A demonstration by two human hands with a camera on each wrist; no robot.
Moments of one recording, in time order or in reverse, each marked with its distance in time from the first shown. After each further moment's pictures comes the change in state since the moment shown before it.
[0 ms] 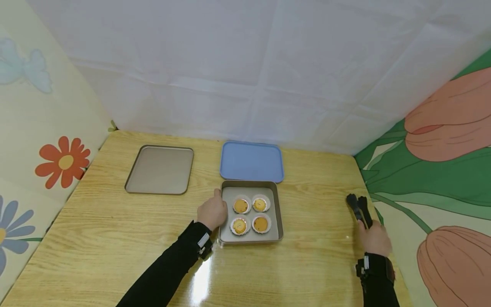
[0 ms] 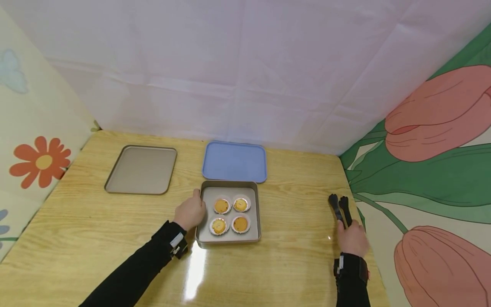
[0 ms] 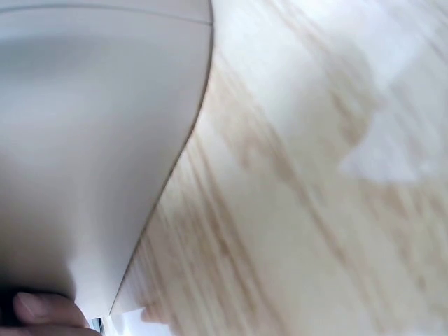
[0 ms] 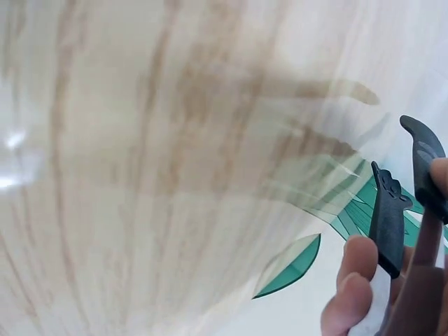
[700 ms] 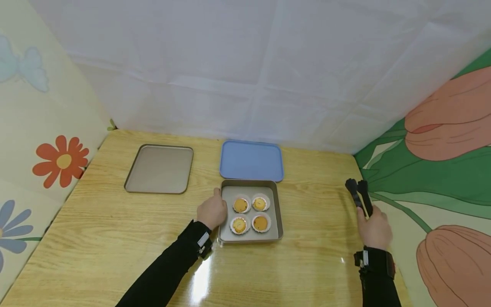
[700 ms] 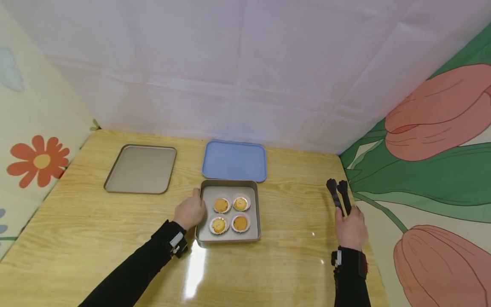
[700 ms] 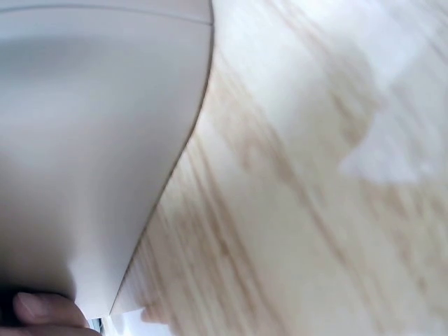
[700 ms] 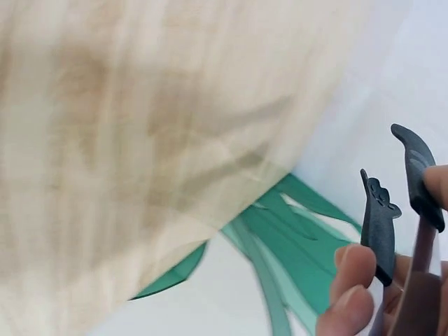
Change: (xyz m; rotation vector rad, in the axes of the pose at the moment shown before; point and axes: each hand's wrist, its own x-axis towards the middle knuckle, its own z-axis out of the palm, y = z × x) left_hand 0.001 -0.001 -0.001 0.000 -0.010 0.011; right_hand -0.004 -0.041 -0.025 0.055 0.143 -0.082
